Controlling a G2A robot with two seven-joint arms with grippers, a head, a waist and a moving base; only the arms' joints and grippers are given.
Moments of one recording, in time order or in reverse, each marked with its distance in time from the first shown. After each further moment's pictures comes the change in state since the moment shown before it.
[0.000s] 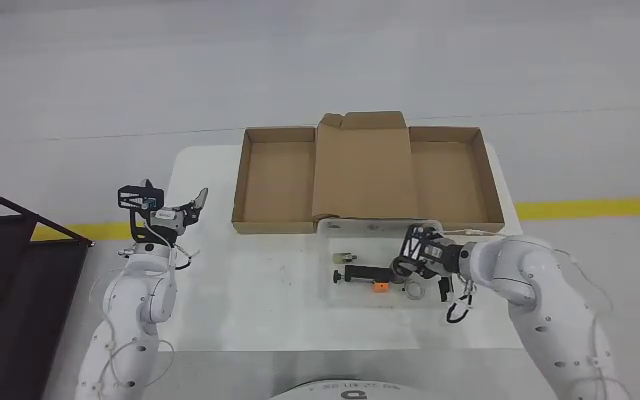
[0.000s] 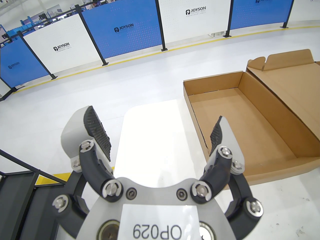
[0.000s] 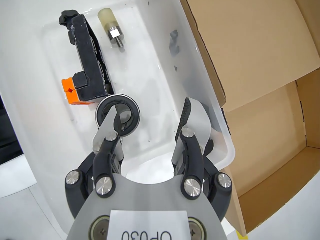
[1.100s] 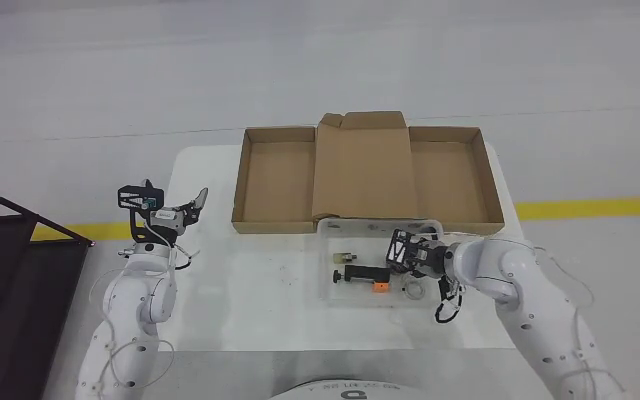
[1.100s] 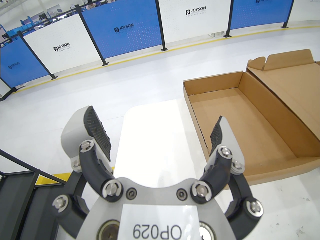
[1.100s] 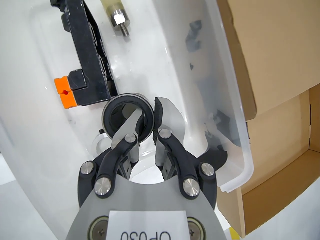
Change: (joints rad) left arm 0.000 0.000 0.000 0.000 0.000 0.000 0.000; right arm 0.048 0.027 -0.091 0.007 0.008 0.050 0.035
